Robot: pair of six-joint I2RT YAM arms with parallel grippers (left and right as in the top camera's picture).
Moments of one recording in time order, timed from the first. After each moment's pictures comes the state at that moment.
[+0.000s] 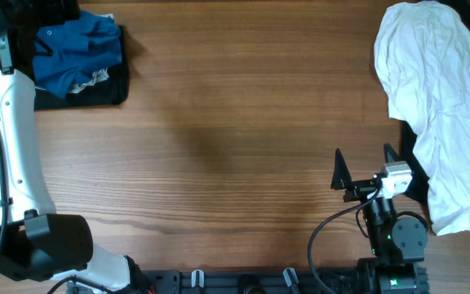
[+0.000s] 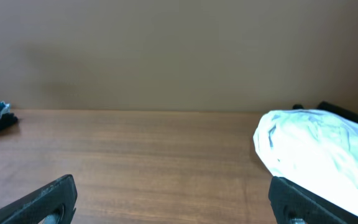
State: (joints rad) left arm 0.23 1.73 1.88 -0.63 0.13 0.06; right arm 0.04 0.06 0.01 0.06 -0.08 0.03
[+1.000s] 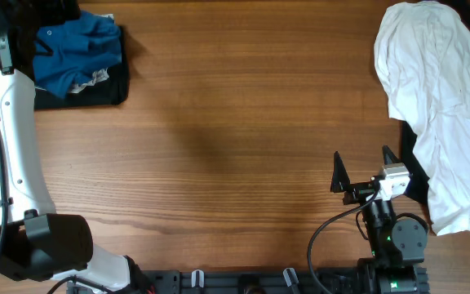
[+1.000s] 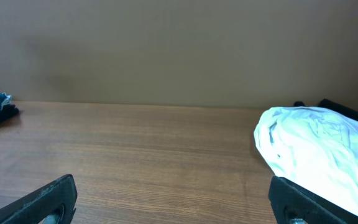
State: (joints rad) left arm 0.23 1.73 1.88 -0.63 0.13 0.06; right arm 0.04 0.02 0.01 0.01 -0.09 0.01
